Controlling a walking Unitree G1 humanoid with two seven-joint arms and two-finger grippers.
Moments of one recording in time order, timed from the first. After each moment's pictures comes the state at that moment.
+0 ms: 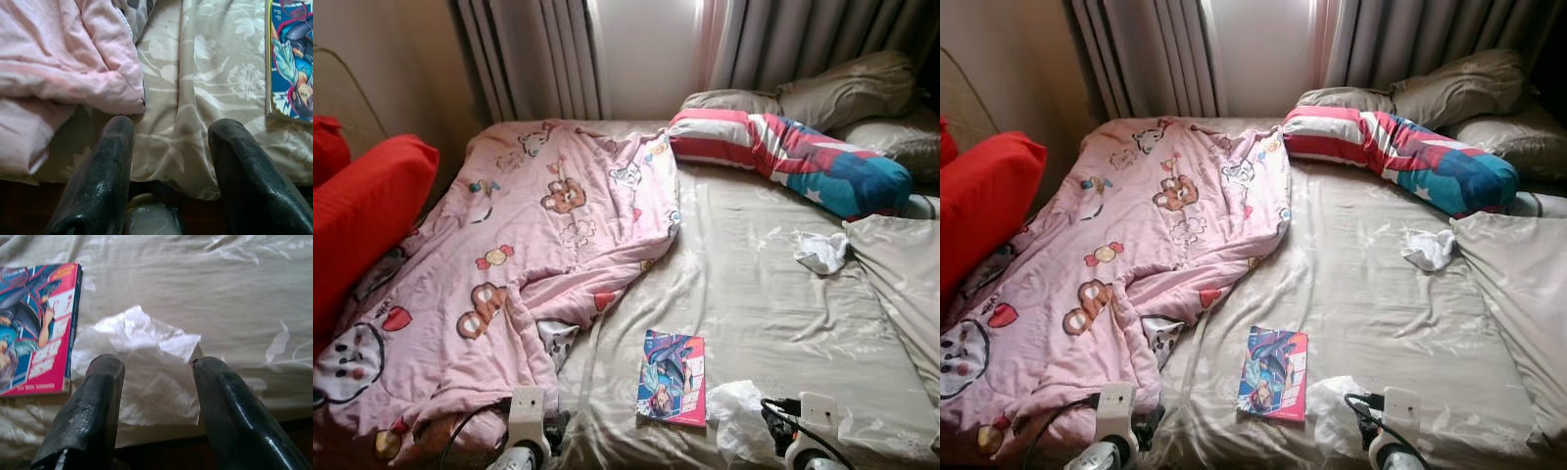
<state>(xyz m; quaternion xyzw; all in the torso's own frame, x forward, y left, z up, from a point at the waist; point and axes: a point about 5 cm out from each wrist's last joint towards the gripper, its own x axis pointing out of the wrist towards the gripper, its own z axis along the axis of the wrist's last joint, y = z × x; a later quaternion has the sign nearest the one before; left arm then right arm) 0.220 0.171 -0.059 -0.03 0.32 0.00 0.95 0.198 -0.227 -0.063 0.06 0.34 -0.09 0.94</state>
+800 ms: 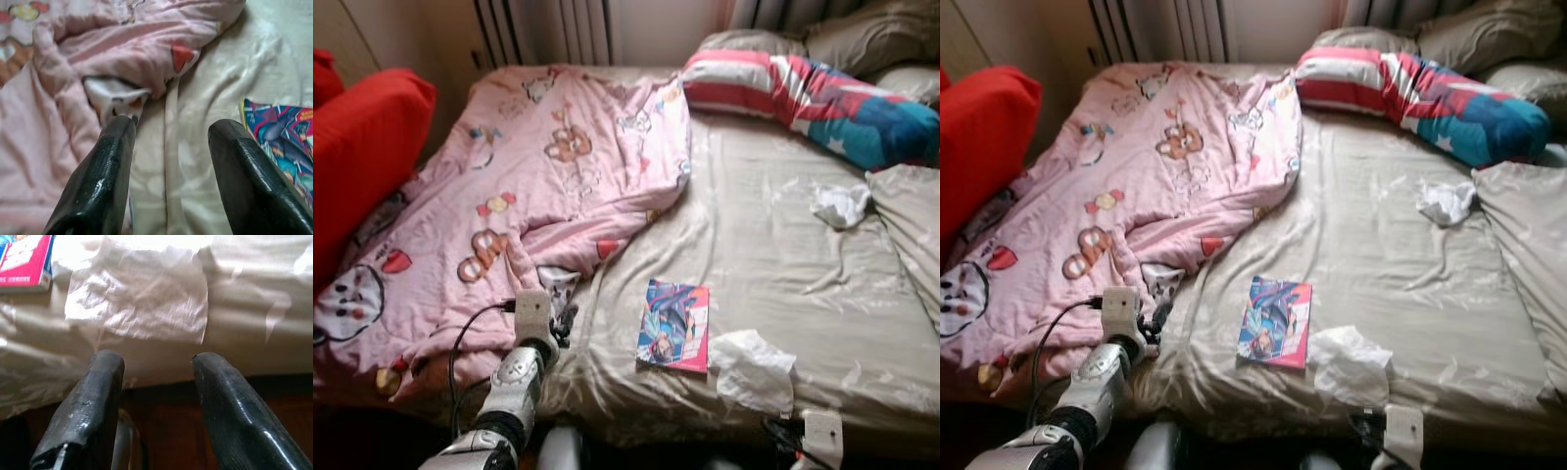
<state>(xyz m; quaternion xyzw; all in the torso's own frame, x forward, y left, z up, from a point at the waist) 0.323 0.164 0.041 -0.02 0.10 -0.04 0.99 0.167 -0.222 -0.070 0.06 0.30 -0.06 0.95</state>
